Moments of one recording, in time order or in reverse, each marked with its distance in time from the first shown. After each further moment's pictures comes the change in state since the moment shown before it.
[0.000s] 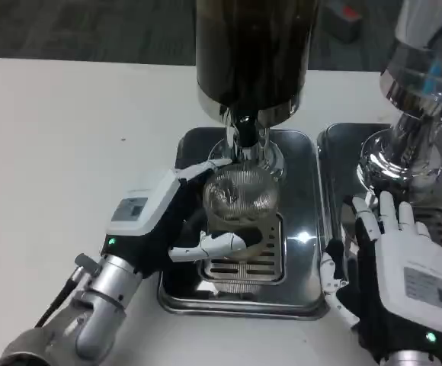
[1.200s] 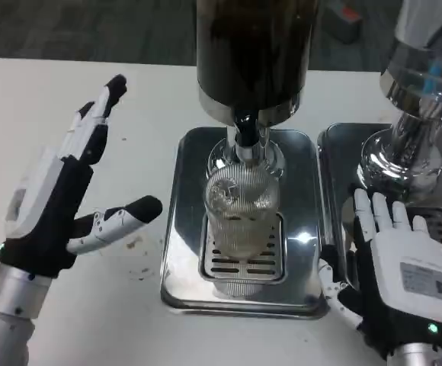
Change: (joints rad) left arm 0.313 0.207 0.266 -0.487 -0.367 -0.206 -0.257; right arm -0.038 -0.087 -0.010 0.014 -0.003 -0.009 0.084
